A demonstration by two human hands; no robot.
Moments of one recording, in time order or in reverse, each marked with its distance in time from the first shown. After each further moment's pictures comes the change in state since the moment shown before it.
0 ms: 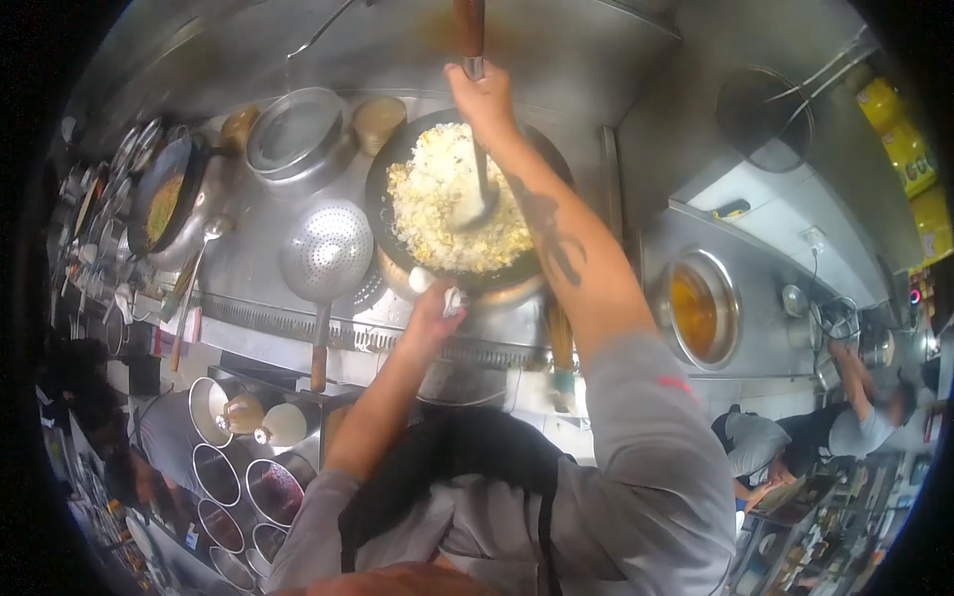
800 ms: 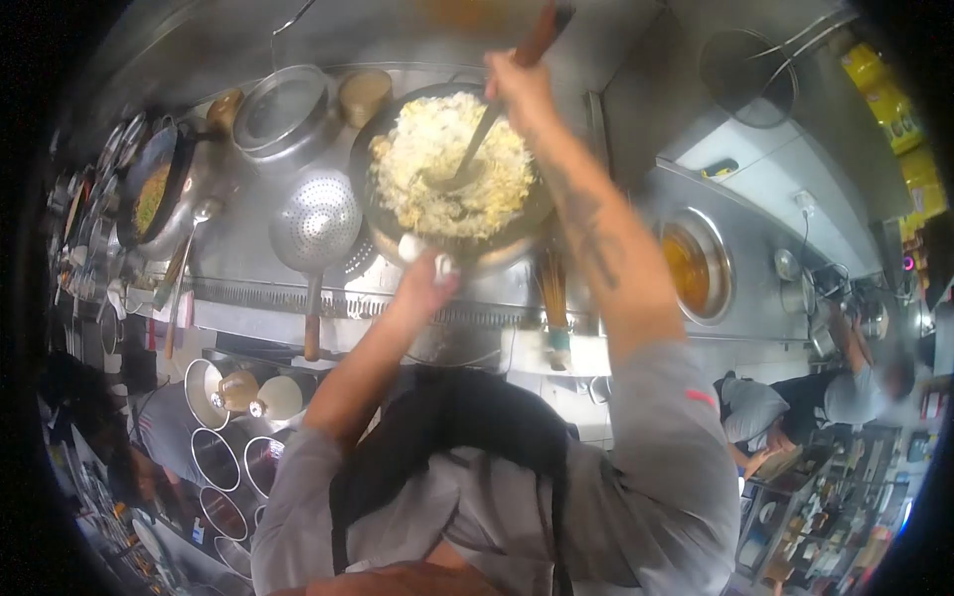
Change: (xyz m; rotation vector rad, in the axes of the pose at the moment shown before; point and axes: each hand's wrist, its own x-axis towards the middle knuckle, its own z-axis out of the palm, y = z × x) left_hand -0.029 -0.022 -0.024 0.279 -0.257 0.377; right_hand -0.045 -0.022 -0.064 0.018 0.074 0.175
